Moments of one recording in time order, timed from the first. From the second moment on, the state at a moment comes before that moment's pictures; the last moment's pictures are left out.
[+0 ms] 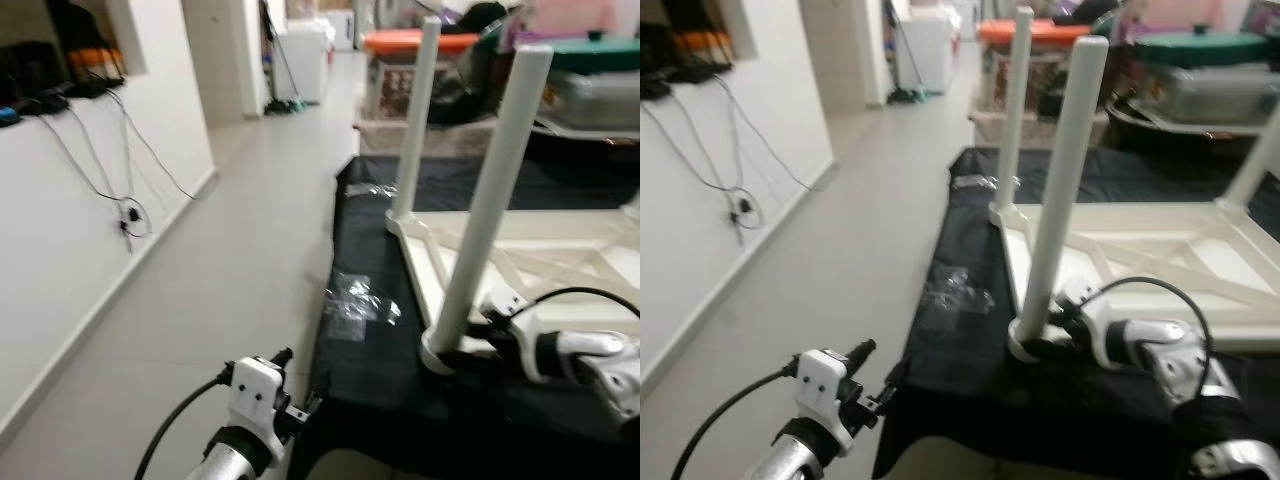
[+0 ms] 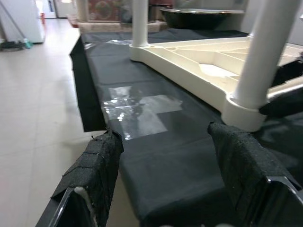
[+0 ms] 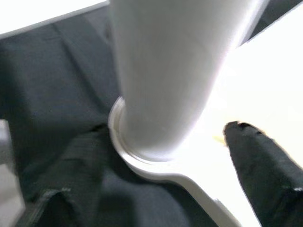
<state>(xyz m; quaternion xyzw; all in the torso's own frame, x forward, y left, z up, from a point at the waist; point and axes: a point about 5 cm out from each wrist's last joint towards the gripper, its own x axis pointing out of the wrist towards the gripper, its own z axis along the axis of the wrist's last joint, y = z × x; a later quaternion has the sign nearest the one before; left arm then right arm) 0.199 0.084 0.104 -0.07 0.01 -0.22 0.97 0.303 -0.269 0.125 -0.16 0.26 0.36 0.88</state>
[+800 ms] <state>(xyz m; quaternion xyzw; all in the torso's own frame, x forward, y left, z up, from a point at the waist) 0.200 0.084 0.105 -0.07 0.01 -0.23 0.97 0.274 -0.288 0.161 -0.09 0.27 0.50 0.82</state>
